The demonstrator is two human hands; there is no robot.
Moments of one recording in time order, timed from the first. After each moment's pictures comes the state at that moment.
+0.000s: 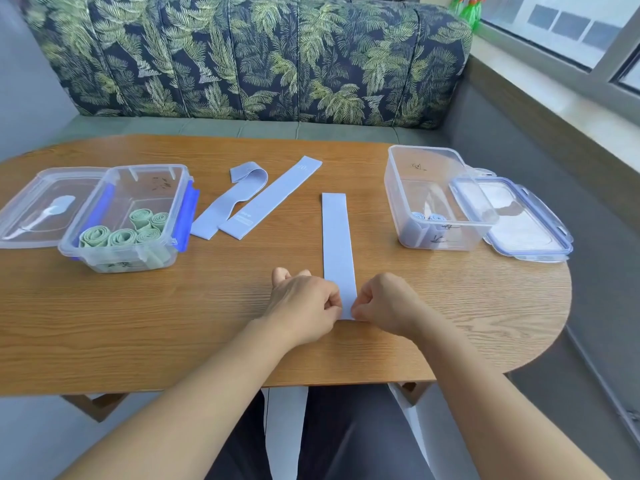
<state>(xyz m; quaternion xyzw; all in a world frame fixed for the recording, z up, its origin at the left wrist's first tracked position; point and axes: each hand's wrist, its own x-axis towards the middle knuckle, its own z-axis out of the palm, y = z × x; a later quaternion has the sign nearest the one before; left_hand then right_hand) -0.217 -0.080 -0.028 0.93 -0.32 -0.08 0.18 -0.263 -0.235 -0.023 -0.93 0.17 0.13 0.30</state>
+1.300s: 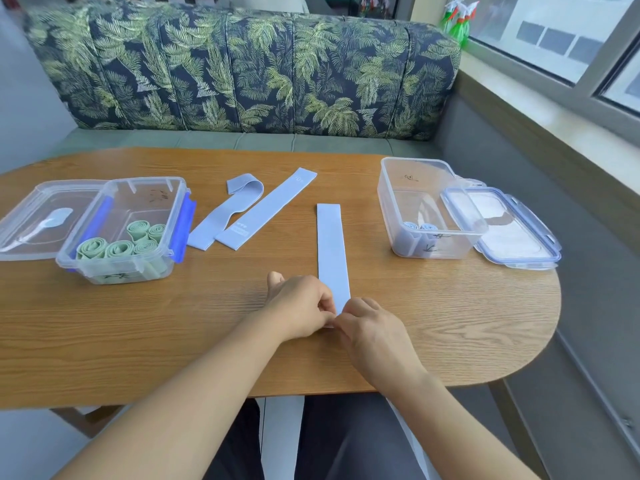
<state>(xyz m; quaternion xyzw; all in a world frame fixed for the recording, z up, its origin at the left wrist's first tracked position) -0.202 -0.087 -0.024 0.93 -0.30 -0.12 0.18 -0.297 -0.213 -0.063 -0.98 -0.06 -0.17 0.10</state>
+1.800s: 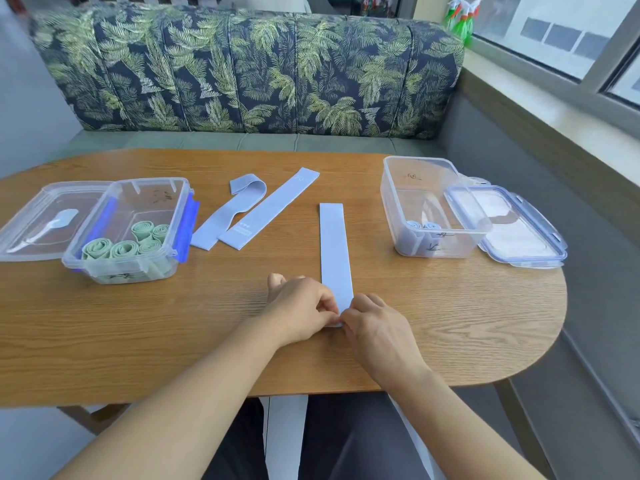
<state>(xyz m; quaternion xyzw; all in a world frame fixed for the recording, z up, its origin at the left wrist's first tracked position) -0.206 -0.079 -0.029 0.92 -0.30 -0.11 0.22 -0.293 -0.213 -0.062 -0.98 -0.03 -0.19 0.07</state>
